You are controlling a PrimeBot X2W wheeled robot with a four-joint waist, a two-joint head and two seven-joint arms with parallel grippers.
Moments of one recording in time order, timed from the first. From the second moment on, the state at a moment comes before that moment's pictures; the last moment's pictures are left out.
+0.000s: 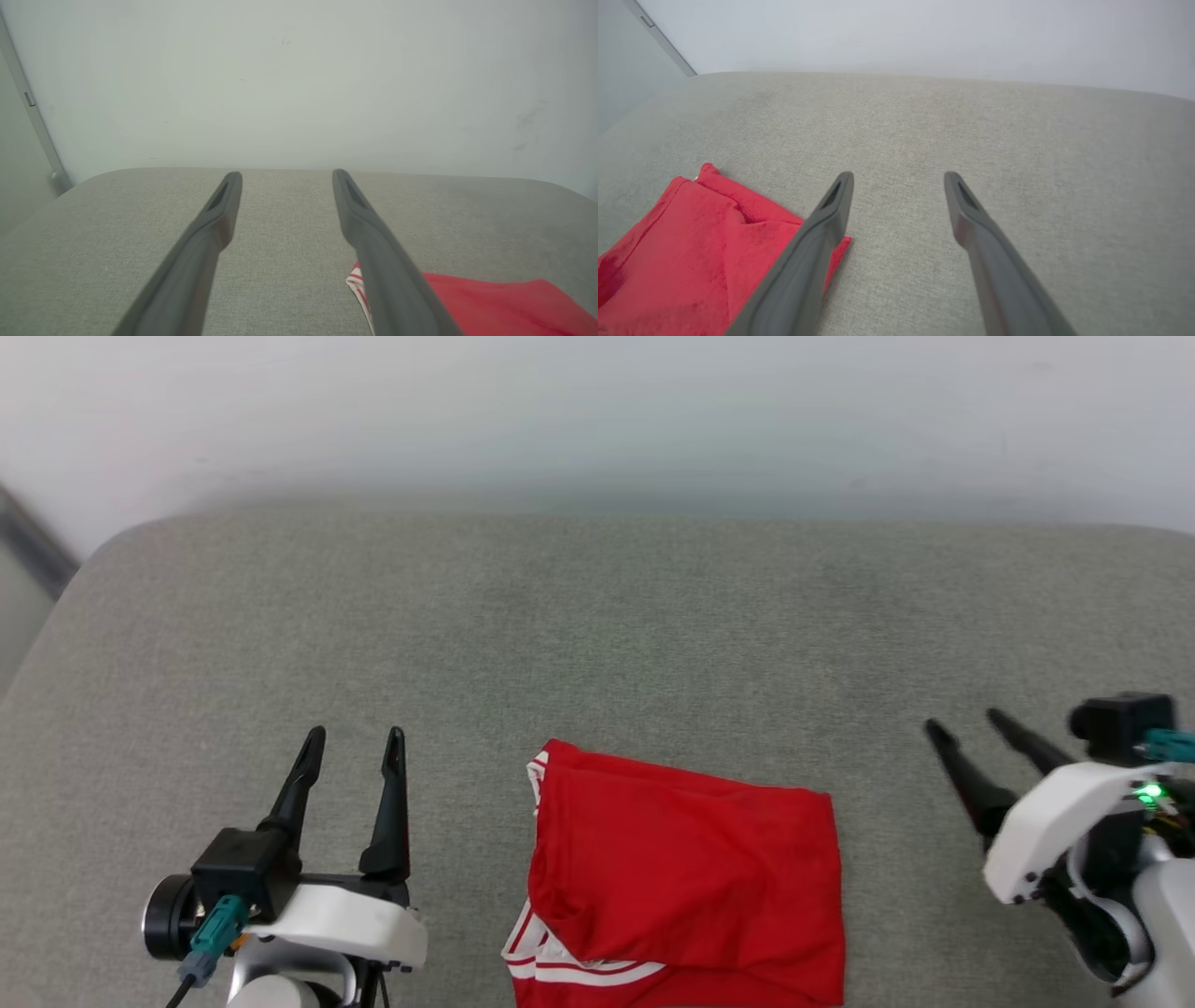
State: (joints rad) left arm -0.10 0.34 -0.34 0.01 -0.46 0.21 -0.26; right arm -0.29 -0.38 0.24 0.30 0.54 0.13 0.17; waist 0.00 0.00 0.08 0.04
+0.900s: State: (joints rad) left arm 0.04 0.35 -0.29 0.05 -0.47 0.25 -0.26; right arm 0.07 -0.15 -0.04 -0.17 0.26 0.13 0.06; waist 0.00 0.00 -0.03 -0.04
